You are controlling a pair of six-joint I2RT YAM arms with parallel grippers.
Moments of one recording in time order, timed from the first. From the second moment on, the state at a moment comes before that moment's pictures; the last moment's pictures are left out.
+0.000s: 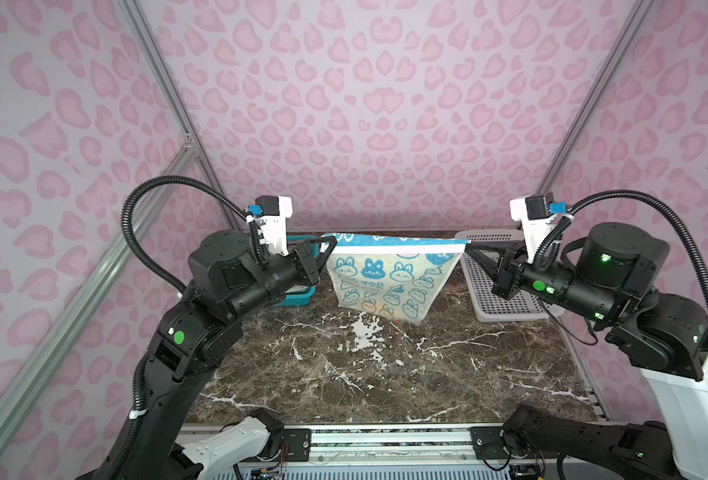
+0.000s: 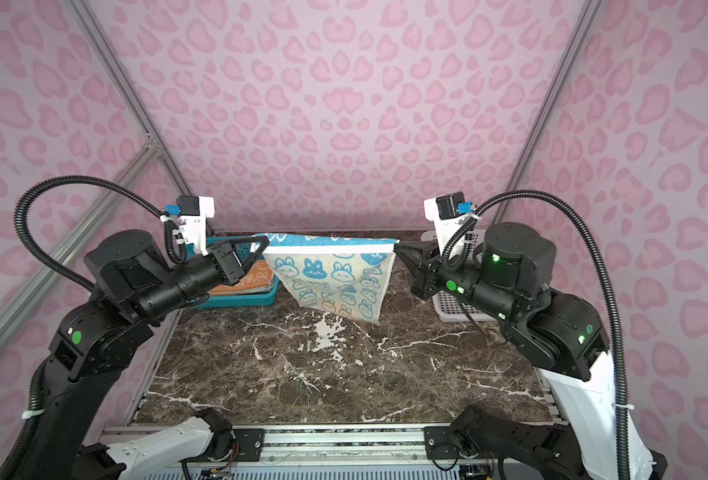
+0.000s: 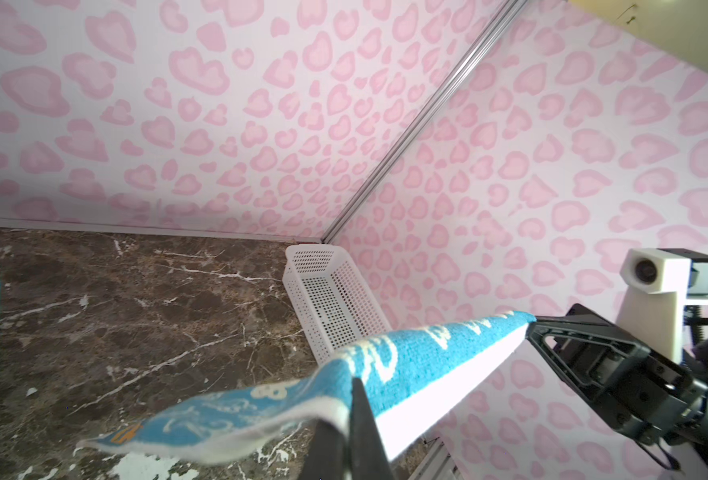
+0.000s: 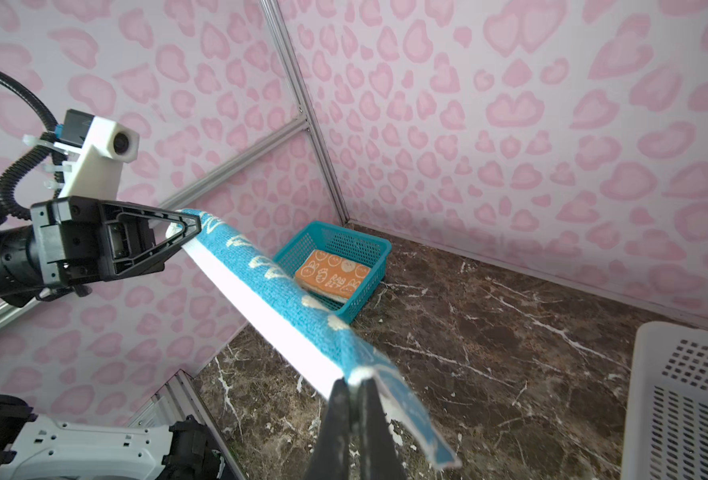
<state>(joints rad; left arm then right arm) -0.57 1.08 1.74 -0.76 0.18 -0.63 0.68 1.15 1.95 -1.00 -0.07 0.28</state>
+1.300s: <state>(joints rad) -0.34 1.86 1.40 -0.60 0.40 -0.58 0.23 1.78 1.34 -0.69 -0.42 0.39</state>
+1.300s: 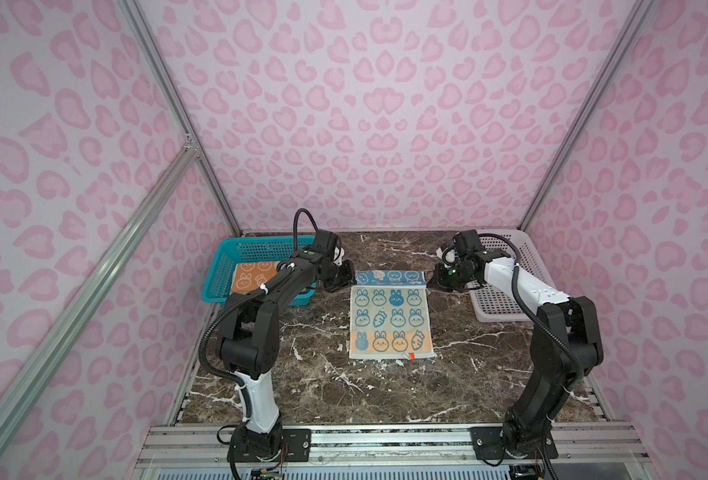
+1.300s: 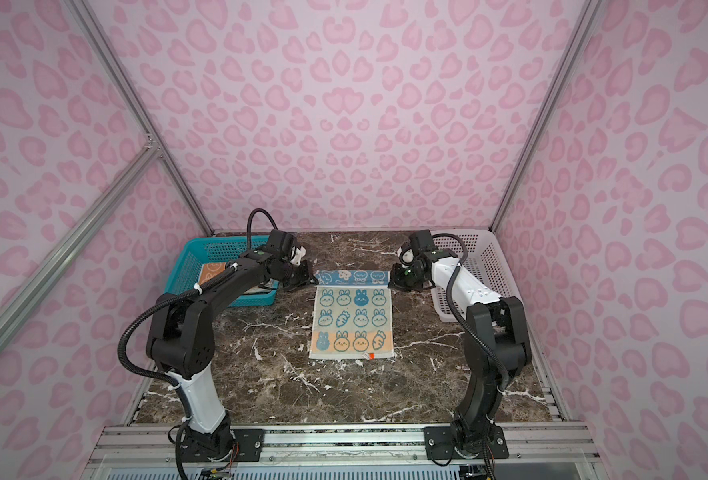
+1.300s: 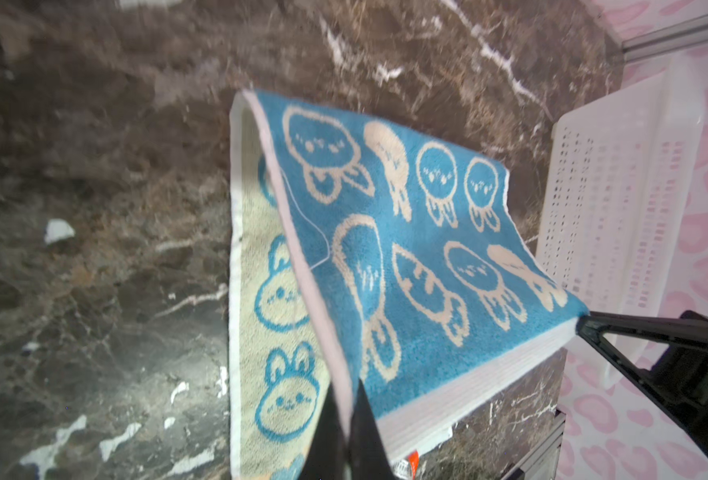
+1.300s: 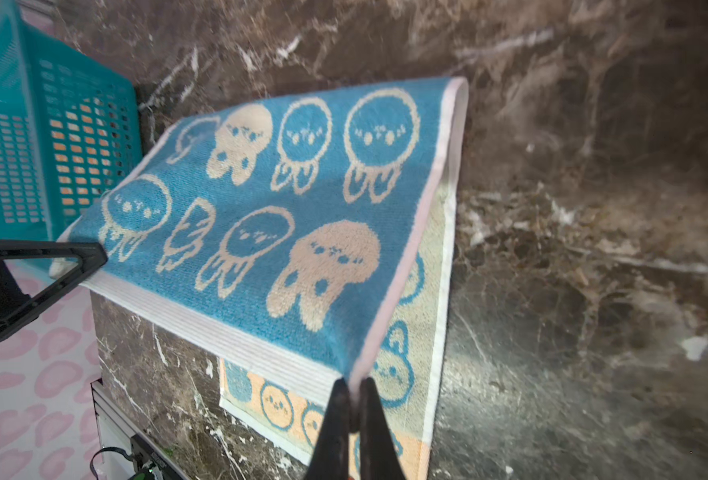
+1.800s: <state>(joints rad) -0.40 1.69 1.18 -0.50 0.33 -0.62 0.26 1.57 1.13 -0.62 -0.41 0.40</state>
